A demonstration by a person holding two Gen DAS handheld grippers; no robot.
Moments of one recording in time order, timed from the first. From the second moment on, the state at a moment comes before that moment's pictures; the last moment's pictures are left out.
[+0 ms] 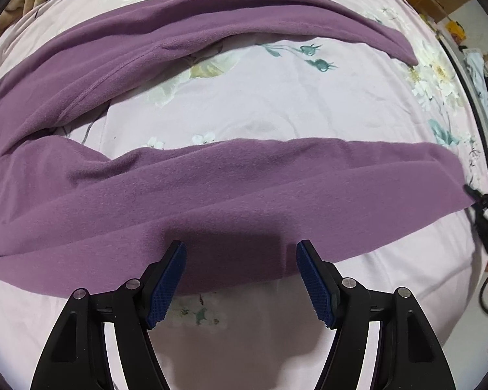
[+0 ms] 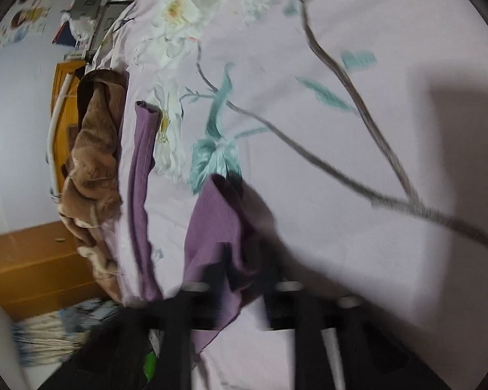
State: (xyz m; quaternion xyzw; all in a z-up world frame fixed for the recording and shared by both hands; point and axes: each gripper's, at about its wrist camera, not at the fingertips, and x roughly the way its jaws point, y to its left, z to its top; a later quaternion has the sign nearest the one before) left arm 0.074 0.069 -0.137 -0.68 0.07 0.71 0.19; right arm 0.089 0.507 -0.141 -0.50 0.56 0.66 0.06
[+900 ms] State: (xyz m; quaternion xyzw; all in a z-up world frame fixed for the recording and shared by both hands) left arm 0.077 0.071 -0.130 -0.68 0.07 0.69 0.24; right arm 0.013 0.509 -0.134 -0.61 0.36 0.71 -0.01
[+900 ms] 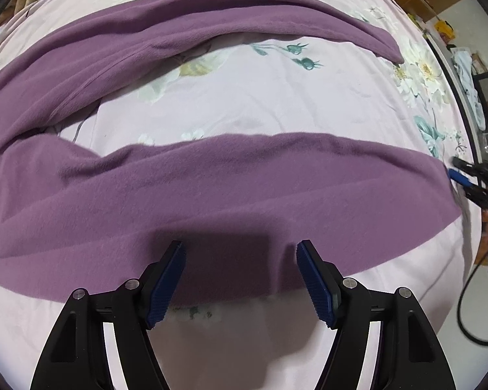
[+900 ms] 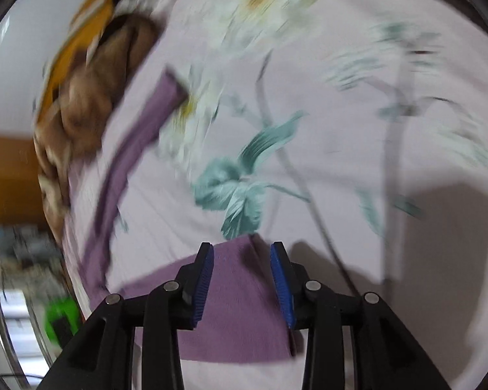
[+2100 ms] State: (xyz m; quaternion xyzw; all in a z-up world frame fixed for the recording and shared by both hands) left arm 0.066 0.077 -0.127 -0.67 0.09 0.70 0.25; right arm -0.010 0.335 -0.050 -0.60 0.03 0.80 -0.02
